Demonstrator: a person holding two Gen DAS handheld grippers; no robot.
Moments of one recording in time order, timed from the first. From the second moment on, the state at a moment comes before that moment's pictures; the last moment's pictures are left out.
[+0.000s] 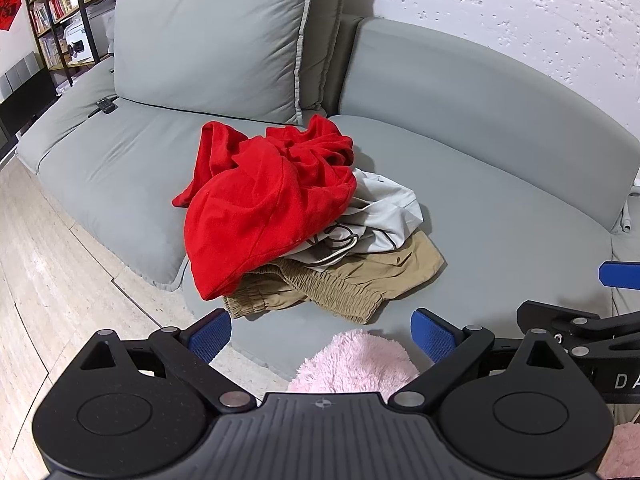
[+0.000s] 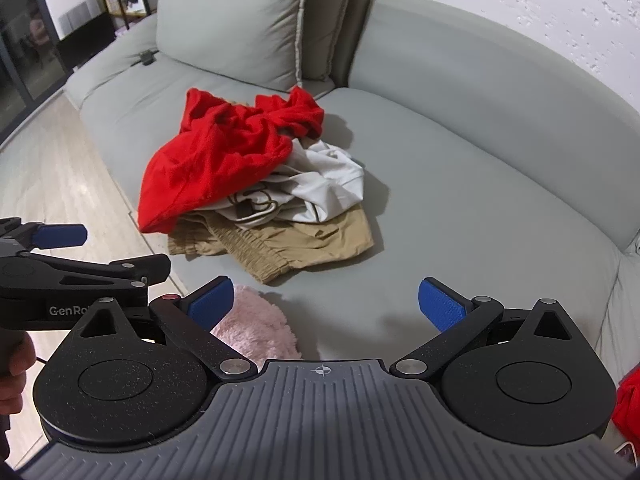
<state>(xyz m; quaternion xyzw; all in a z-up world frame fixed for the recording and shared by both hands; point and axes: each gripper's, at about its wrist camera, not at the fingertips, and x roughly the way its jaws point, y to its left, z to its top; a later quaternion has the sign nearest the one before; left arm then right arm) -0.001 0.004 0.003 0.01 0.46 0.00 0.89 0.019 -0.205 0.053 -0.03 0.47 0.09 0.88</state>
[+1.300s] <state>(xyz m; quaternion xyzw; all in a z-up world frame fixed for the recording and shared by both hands) -0.008 0.013 0.008 0.00 0.45 0.00 0.89 0.018 -0.199 0.056 -0.04 0.46 0.10 0.88</state>
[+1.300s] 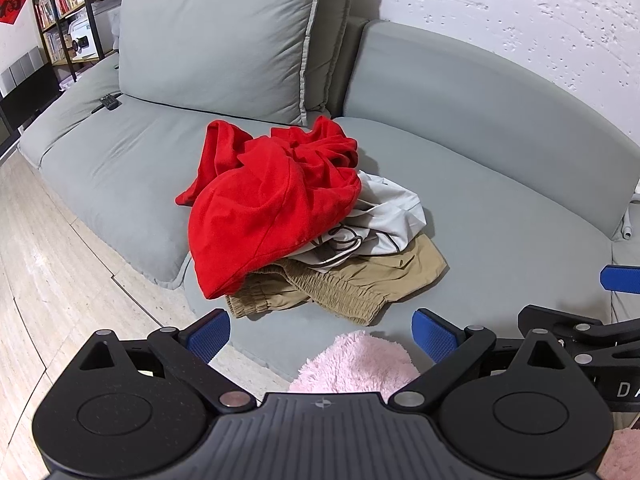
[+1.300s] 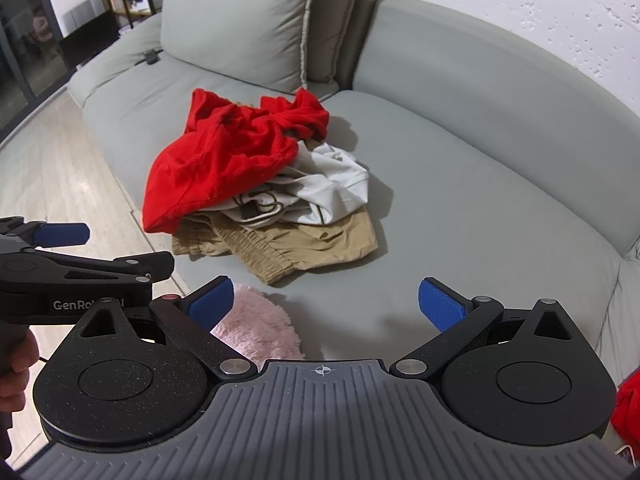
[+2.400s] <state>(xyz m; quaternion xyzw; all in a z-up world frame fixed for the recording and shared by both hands) 0.031 0.079 -0.043 -0.04 0.44 0.04 0.90 0.073 -0.168 0.024 -0.02 0.41 0.16 0.90</state>
